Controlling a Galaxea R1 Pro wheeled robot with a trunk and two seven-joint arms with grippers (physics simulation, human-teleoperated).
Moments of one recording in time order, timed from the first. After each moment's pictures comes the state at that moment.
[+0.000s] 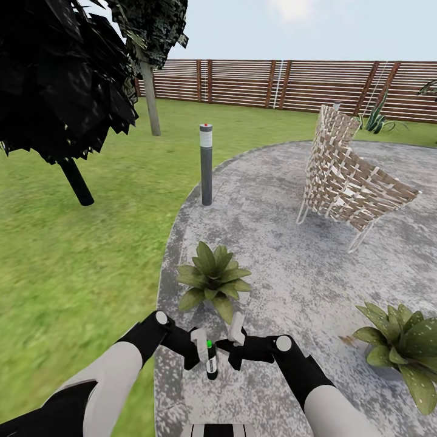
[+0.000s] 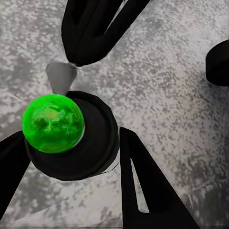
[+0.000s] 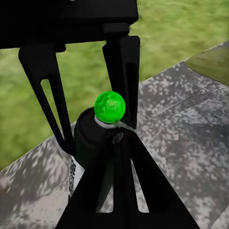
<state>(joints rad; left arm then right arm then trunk) -0.86 -0.15 0.24 -0.31 -1.09 -0.14 -1.13 -0.62 0.13 -0.01 -0.60 0.60 -0.29 0.92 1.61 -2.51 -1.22</state>
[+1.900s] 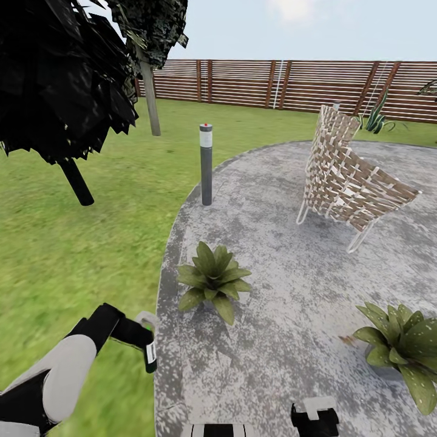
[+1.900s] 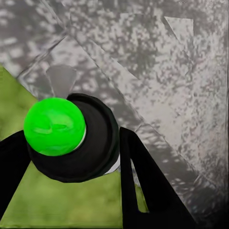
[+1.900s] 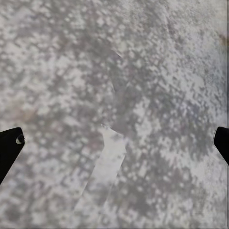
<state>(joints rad) -0.90 0.08 0.47 -0.33 -0.99 0.47 -0.91 -0.46 0.01 -0.06 -0.03 0.31 -0.43 -0.38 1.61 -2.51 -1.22</state>
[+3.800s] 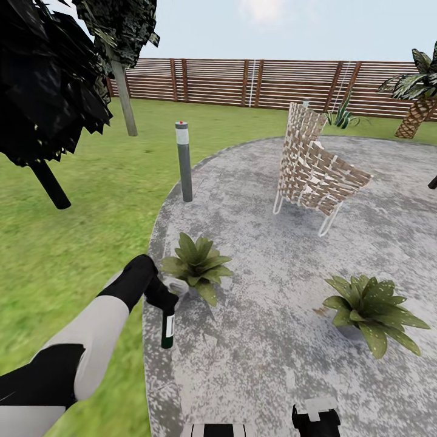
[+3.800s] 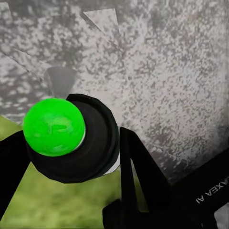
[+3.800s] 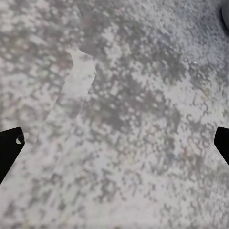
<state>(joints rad) -1.05 -0.06 0.05 -0.54 -1.00 1.01 -1.17 -0.46 0.00 -0.05 -0.03 0.31 -0.43 -0.38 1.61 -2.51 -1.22</state>
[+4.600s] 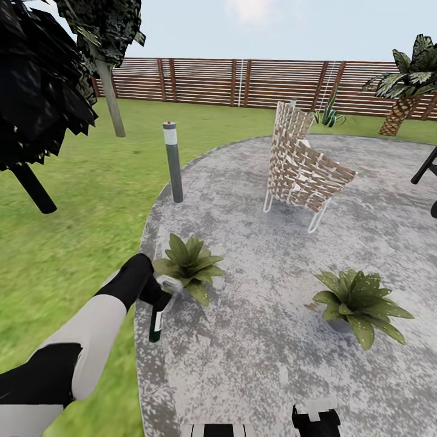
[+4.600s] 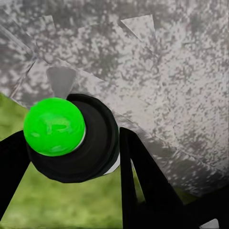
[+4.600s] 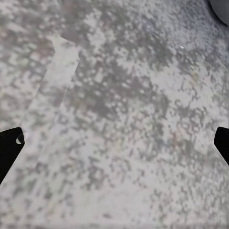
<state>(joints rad) -1.05 -0.04 0.05 -0.54 -1.00 1.01 -1.02 -0.46 0.00 -0.05 -0.03 0.31 -0.43 -0.38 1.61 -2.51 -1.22</state>
